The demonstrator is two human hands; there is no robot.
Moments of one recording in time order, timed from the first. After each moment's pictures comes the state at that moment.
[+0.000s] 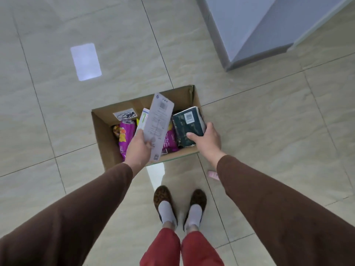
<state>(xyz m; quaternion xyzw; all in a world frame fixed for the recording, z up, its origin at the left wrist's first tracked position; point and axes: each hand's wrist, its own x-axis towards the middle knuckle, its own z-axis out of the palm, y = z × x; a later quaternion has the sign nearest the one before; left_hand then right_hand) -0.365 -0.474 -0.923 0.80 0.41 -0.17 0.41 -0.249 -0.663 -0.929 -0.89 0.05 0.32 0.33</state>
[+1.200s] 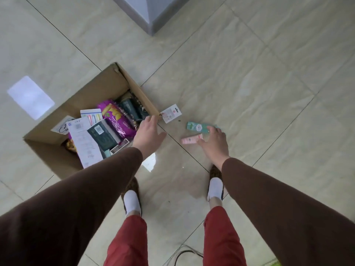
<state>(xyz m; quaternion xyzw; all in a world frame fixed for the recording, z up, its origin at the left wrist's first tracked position) -0.335 -0.638 -0.947 0.91 0.05 -0.29 0.28 -0.367 -0.865 -0.963 -0.90 0.21 0.29 0.25</state>
